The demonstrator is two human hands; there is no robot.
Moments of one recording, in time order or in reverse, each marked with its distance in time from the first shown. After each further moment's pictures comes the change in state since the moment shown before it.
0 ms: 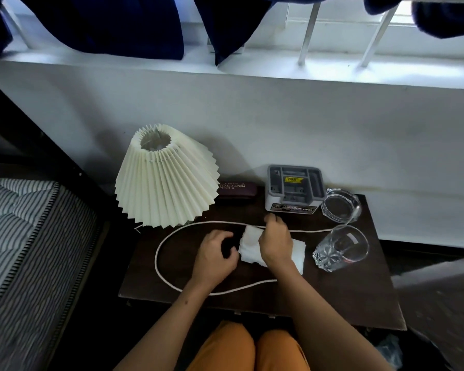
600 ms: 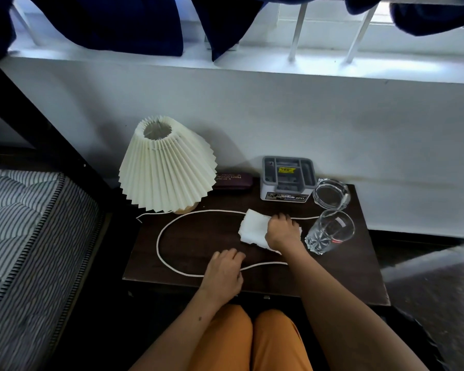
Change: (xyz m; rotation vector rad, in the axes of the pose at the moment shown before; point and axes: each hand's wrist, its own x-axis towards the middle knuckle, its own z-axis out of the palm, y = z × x) left_hand -0.054 -0.001 0.025 0.543 -0.237 0.299; right_hand -0.003 0.026 -0.017 -0.370 -0.306 -0.024
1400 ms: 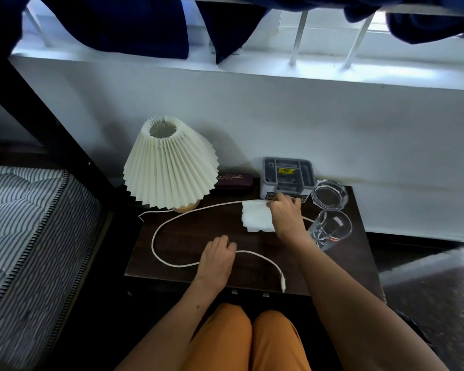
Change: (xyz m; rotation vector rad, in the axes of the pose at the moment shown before) left_hand 0.005 -0.006 -0.014 0.148 0.069 -0.078; right_hand -0.004 0.006 -0.029 -0.119 0.428 -0.247
